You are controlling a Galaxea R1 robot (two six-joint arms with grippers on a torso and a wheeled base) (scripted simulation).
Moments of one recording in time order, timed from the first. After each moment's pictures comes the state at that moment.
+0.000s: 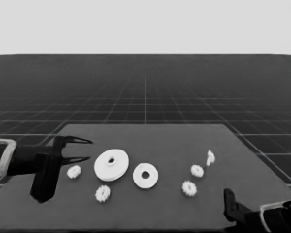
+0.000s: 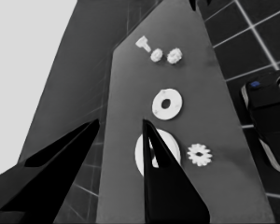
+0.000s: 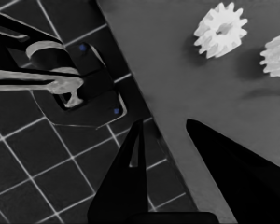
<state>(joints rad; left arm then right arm) -0.35 1.76 -0.42 0.31 0.68 0.35 -0.35 1.76 -0.38 -0.70 -1.18 0.32</state>
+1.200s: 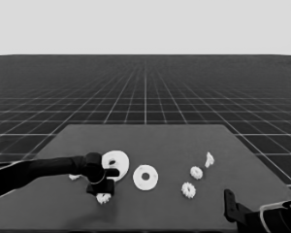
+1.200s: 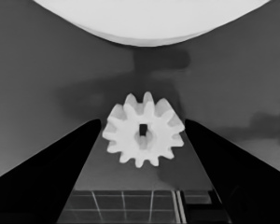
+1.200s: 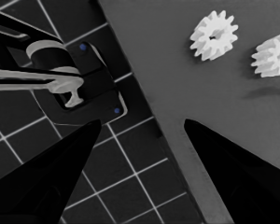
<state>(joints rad) 0.28 2.45 -1.09 0.45 1.48 -1.38 -0.35 1.76 -0.39 -0.70 -1.18 0.32</state>
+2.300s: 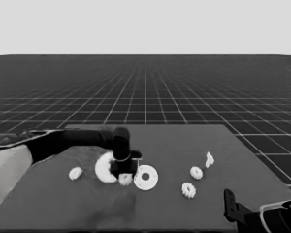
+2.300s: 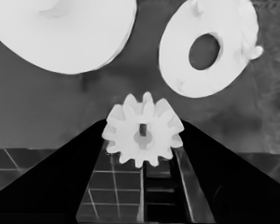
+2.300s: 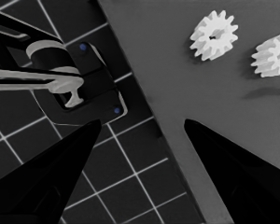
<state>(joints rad) 0.02 2.74 -1.17 0.20 1.58 -1.58 -0.35 1.76 -0.39 -0.70 -1.18 0.32</state>
